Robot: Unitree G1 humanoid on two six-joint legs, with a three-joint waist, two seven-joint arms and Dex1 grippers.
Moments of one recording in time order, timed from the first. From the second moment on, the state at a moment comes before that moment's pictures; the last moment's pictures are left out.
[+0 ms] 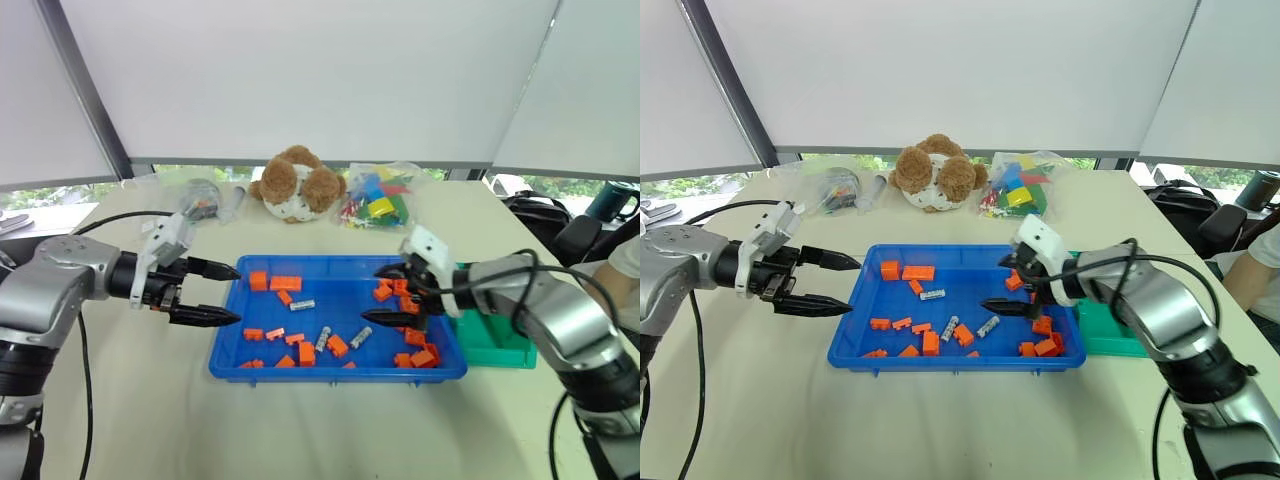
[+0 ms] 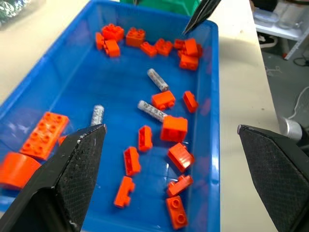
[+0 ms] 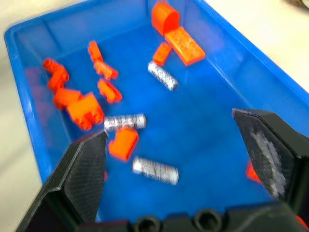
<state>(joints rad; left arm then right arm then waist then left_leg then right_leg) -0.68 0.99 0.02 0.01 -0.55 0.64 -1.47 -0.76 -0.77 0.21 -0.28 0.37 0.91 0.89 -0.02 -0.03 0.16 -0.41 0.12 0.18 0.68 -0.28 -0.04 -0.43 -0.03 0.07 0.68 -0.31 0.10</state>
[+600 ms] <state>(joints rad) -0.64 1.01 0.03 0.00 -0.54 0.65 -1.42 -1.05 -0.33 0.51 0.48 0.08 0.64 0.89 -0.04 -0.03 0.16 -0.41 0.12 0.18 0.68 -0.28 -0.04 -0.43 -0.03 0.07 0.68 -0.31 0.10</state>
